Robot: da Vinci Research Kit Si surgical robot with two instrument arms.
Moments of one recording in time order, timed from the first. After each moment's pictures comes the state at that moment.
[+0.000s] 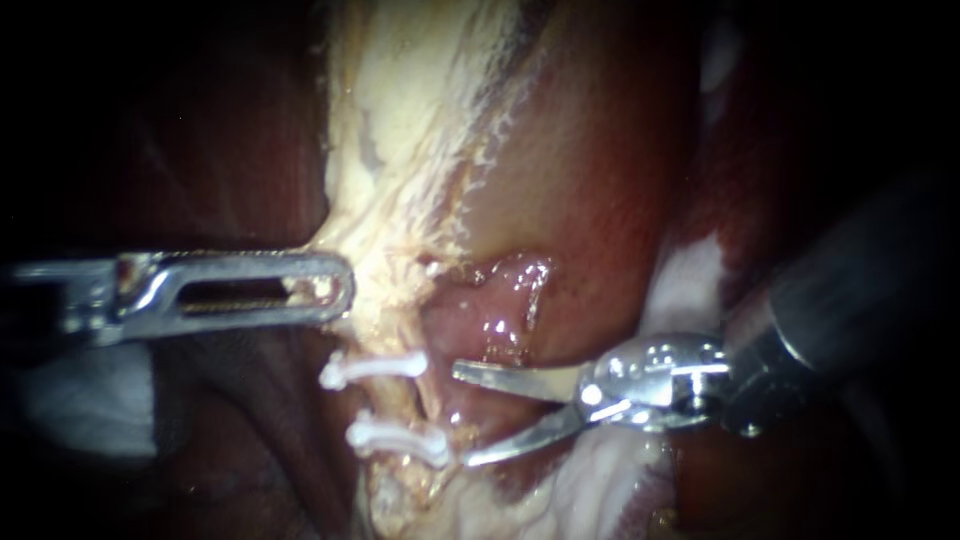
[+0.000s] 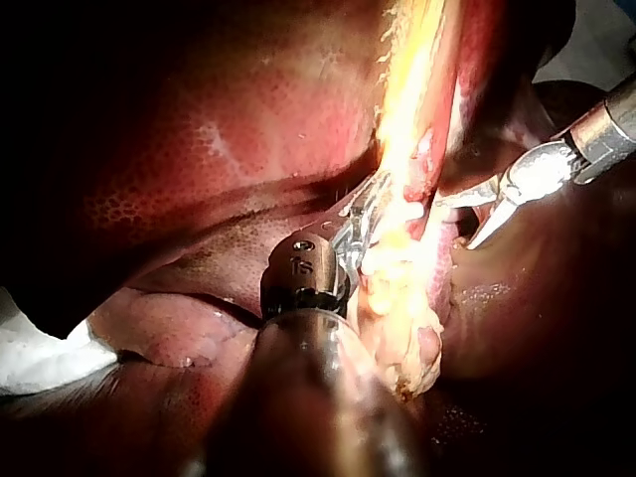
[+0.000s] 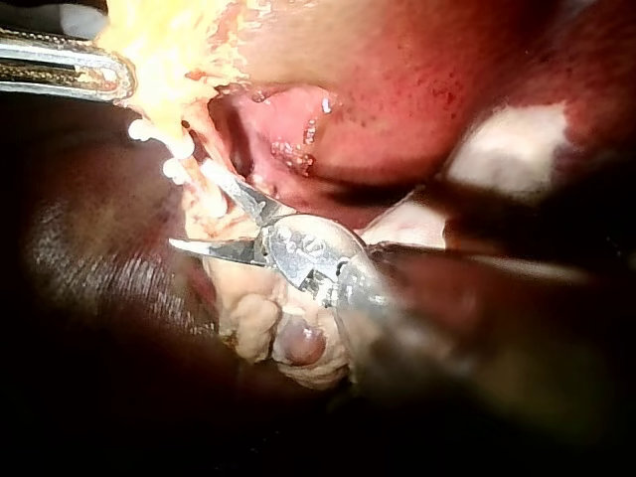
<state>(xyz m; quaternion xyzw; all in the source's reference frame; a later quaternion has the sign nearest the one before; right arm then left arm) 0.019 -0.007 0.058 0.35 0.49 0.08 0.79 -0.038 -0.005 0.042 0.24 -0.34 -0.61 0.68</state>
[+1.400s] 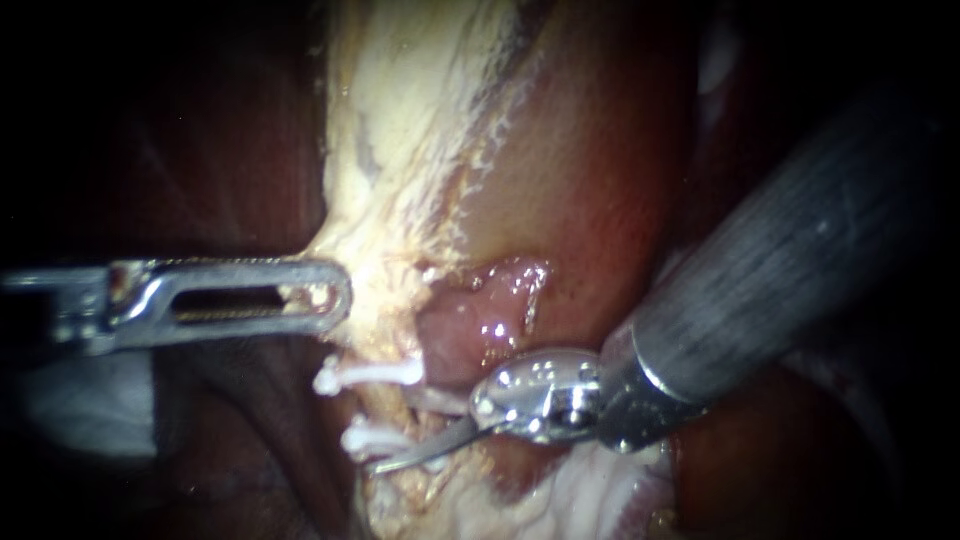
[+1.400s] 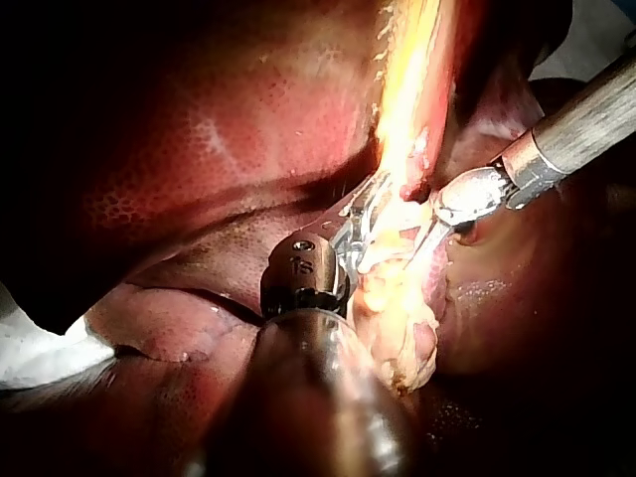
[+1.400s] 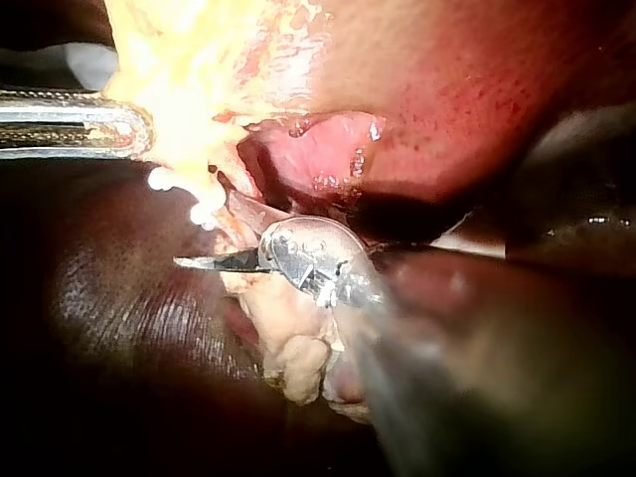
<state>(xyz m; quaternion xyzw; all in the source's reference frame) 0.026 -0.009 0.062 0.40 0.49 0.08 0.78 -0.039 -0.005 0.041 0.23 -0.34 -0.61 0.67</state>
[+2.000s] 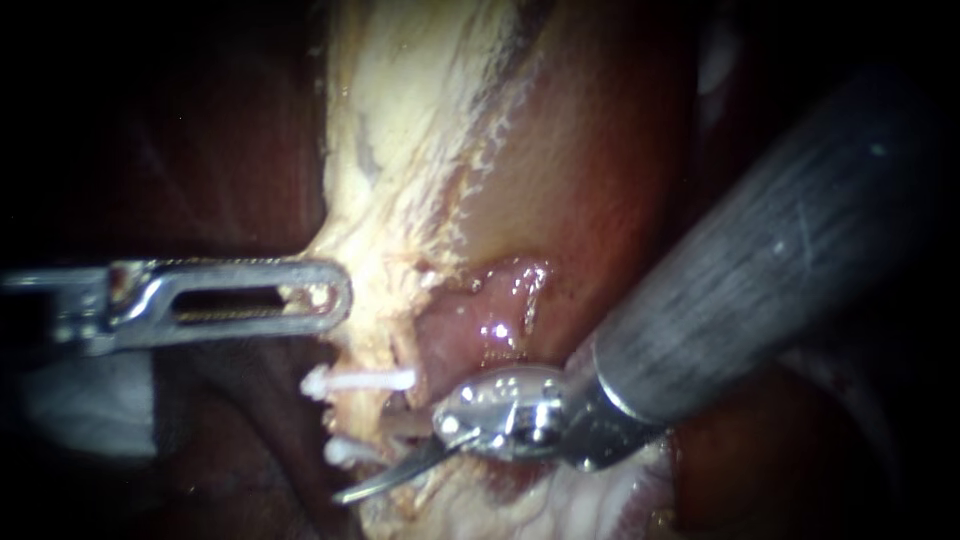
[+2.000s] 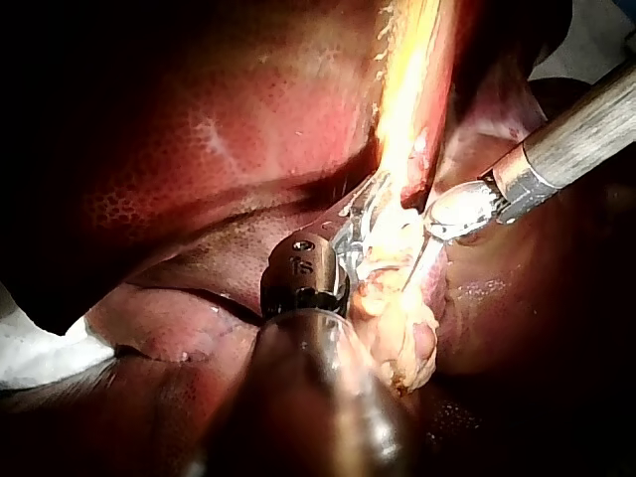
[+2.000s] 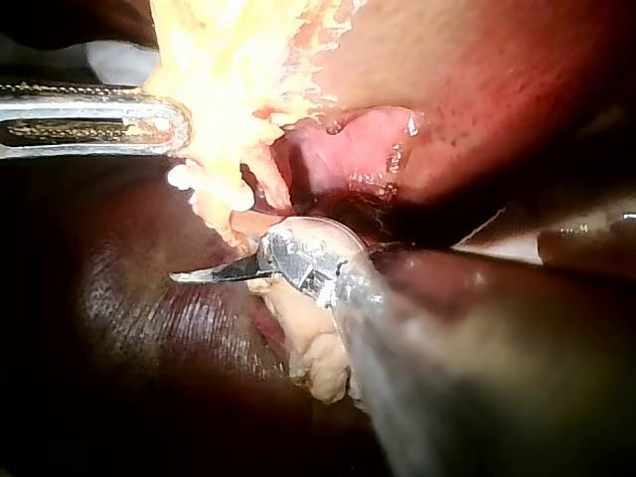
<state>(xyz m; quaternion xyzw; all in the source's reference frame) 0.029 -0.009 0.061 0.42 0.51 0.07 0.75 -0.039 -0.005 0.041 0.23 -0.34 -0.61 0.67</state>
